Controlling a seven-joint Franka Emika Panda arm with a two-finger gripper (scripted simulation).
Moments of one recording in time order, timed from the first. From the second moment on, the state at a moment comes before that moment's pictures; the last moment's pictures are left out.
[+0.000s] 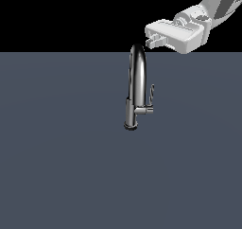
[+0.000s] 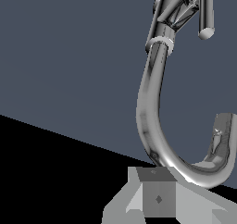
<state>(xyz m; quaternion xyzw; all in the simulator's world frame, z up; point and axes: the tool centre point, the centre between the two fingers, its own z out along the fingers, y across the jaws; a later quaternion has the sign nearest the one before) 0.025 -0.091 0.309 -0.74 0.39 0.39 0.39</state>
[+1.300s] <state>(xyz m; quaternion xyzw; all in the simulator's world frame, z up) 0.051 -0.110 0.162 -0.50 0.50 0.50 0.50</state>
